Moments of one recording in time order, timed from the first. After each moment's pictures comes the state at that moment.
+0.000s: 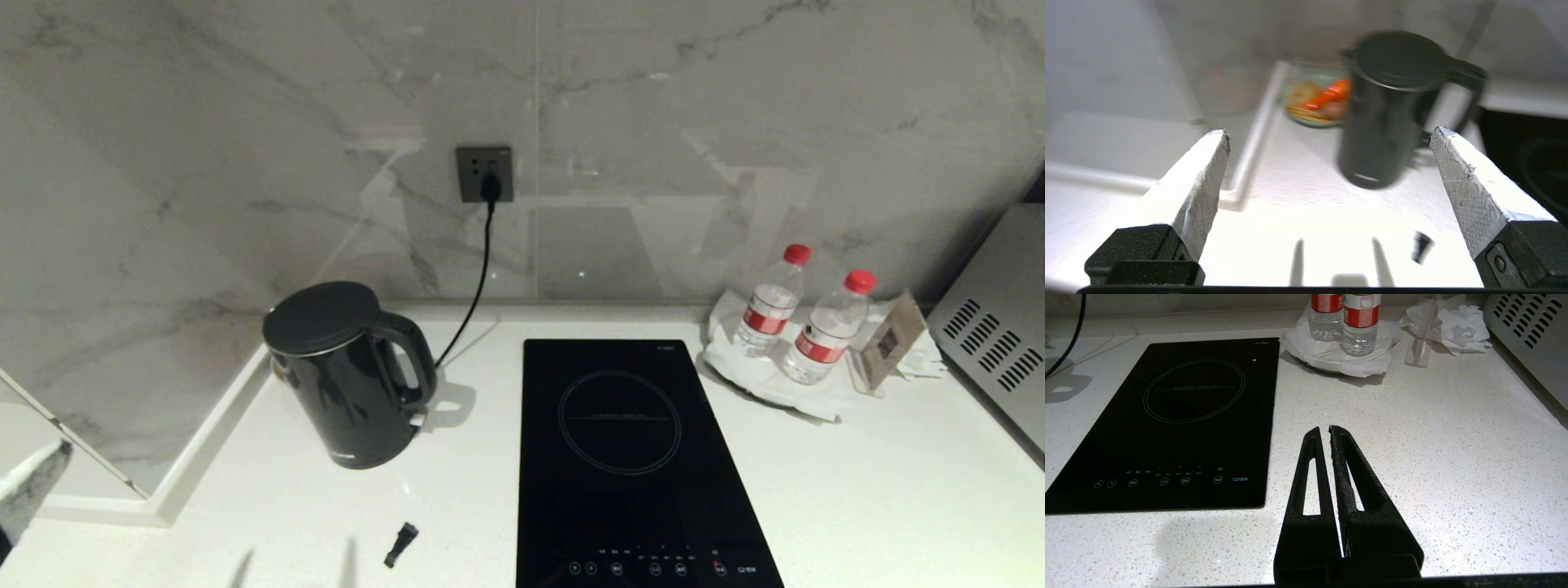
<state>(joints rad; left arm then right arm) -0.36 0.56 -0.41 -0.13 0.48 -0.04 0.00 0.00 0.00 0.00 0.00 0.00</state>
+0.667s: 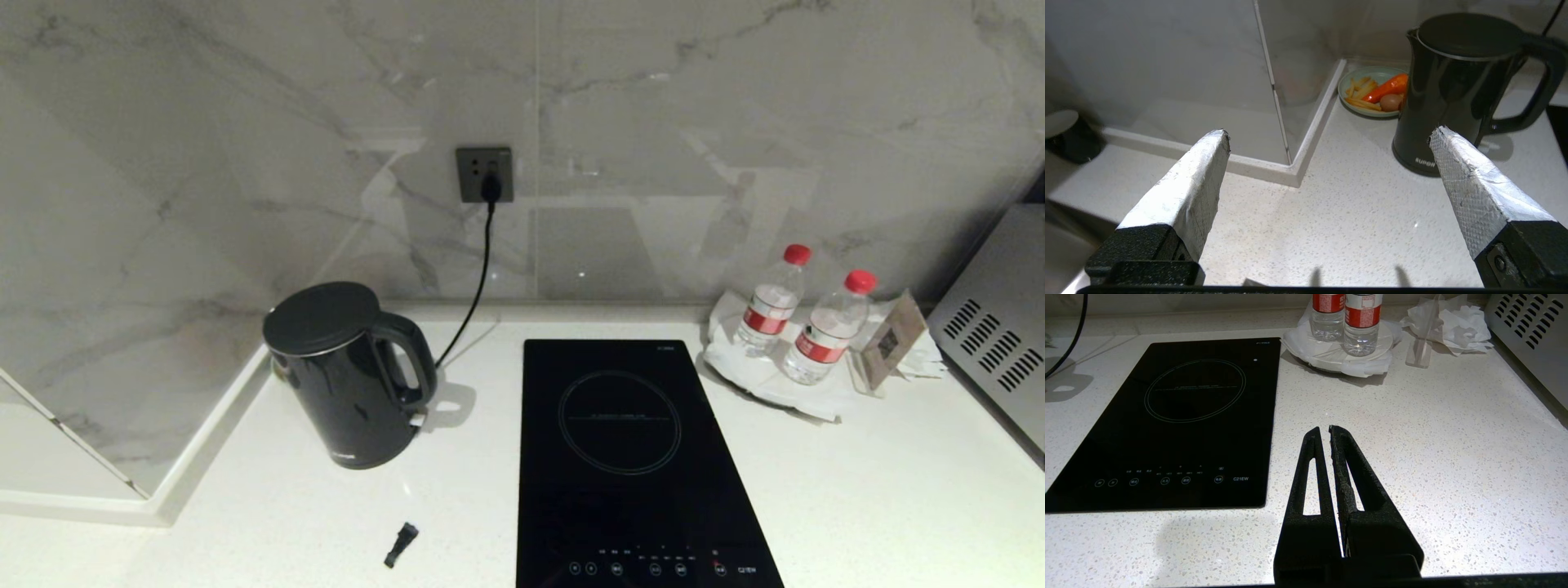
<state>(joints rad) -0.02 0.21 -0.33 0.07 0.32 0.06 0.00 0.00 0.00 0.00 0.00 0.00</state>
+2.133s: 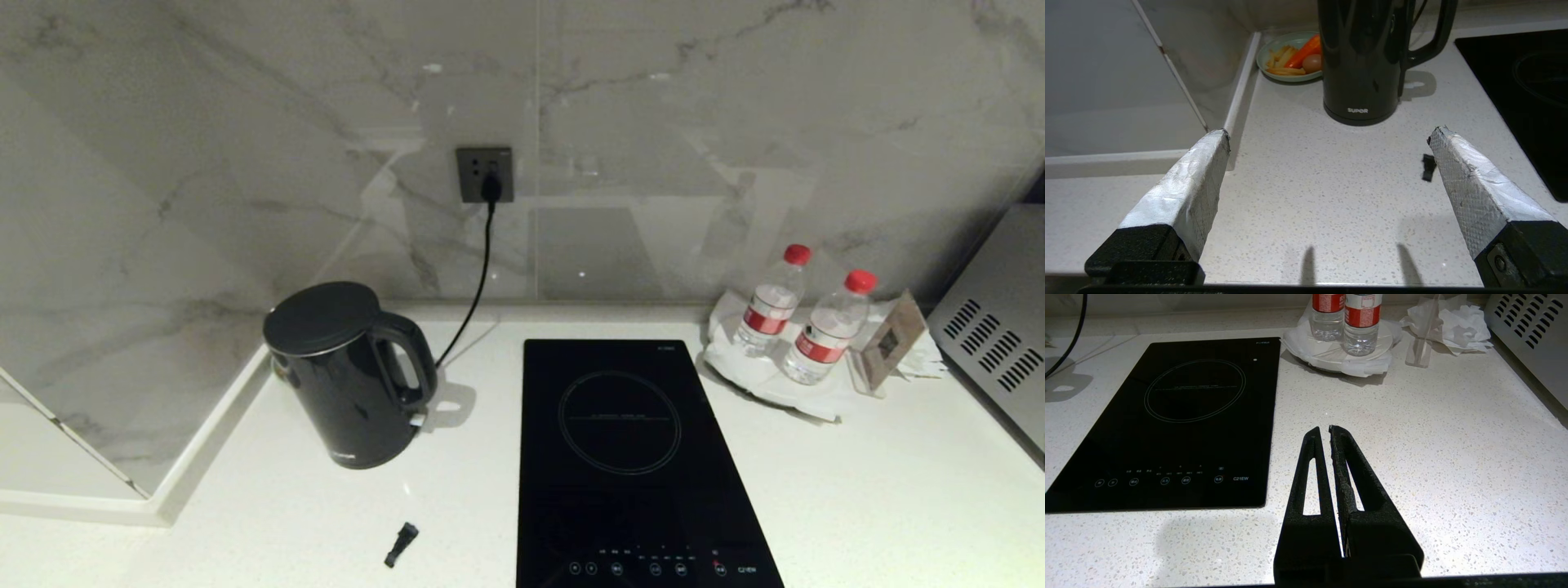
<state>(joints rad) 0.00 0.00 -0.10 0.07 0.01 0.11 0.00 0.00 0.00 0.01 0.00 0.00</state>
